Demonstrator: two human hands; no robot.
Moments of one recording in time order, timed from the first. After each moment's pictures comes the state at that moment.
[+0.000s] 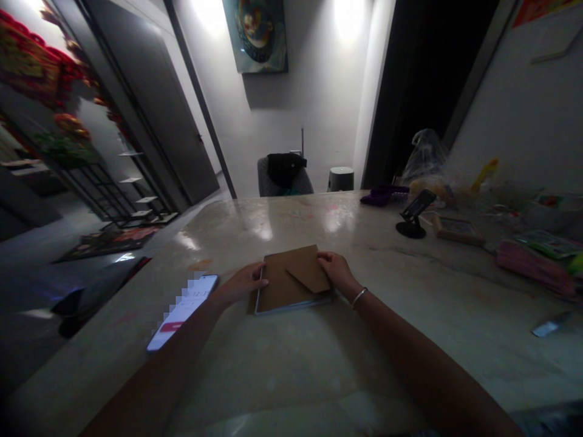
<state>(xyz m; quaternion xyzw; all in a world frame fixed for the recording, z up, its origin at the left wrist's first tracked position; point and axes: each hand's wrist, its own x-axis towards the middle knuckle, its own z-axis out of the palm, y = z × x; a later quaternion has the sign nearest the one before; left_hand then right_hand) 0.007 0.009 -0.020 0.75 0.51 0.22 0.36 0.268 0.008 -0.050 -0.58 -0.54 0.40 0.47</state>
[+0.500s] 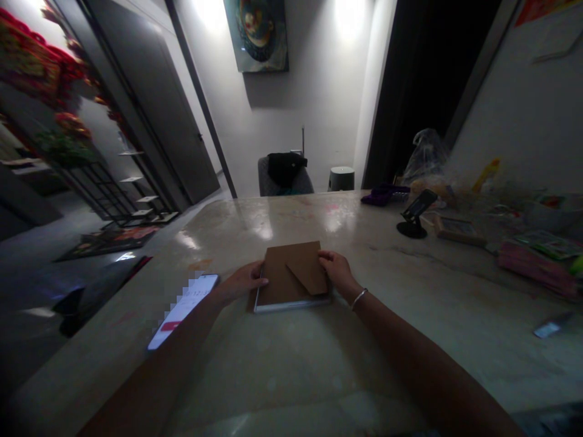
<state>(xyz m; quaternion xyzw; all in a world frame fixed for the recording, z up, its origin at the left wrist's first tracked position) 0.001 0.012 -0.021 0.73 0.44 0.25 0.46 0.260 0.005 -0.048 -0.57 -0.44 0.45 0.52</state>
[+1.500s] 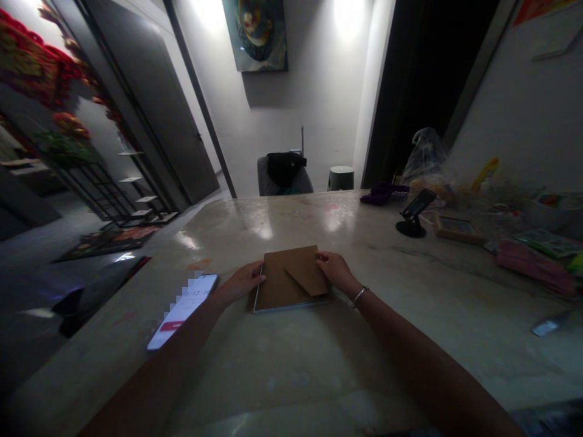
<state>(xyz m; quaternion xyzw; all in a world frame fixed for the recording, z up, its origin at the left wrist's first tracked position) 0.009 0.007 -0.014 0.77 0.51 0.21 0.30 0.268 0.009 -0.045 -0.60 -0.62 0.32 0.39</state>
